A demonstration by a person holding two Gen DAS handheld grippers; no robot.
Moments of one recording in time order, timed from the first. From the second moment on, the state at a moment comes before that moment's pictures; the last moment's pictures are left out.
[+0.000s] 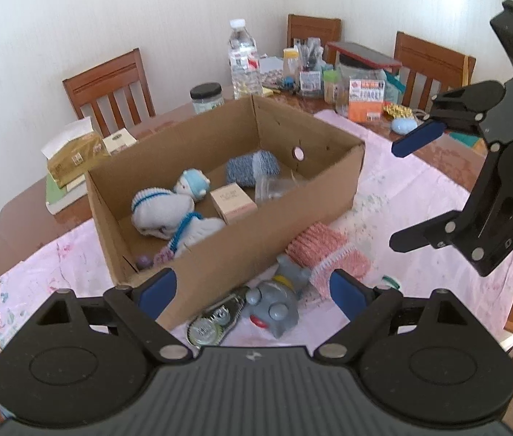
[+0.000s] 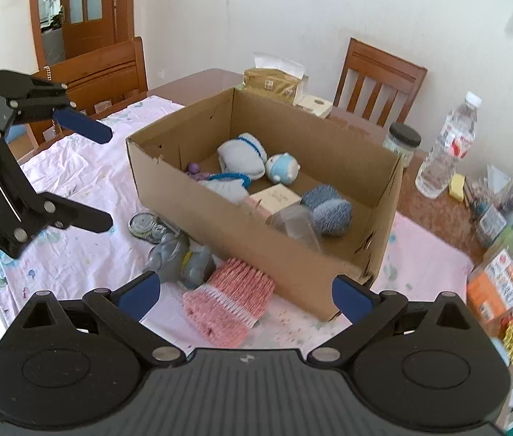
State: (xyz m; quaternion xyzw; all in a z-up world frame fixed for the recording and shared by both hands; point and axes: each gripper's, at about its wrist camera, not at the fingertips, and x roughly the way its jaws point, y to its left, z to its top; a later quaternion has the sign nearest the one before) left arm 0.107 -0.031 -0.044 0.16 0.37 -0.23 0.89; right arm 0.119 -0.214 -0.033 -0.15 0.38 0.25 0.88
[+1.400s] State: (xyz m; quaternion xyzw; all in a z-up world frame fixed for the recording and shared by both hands) left arm 0.148 -0.060 -0.135 0.17 0.41 -0.26 0.86; right arm 0.094 -0.227 -0.091 -0.09 0.47 0.20 0.86
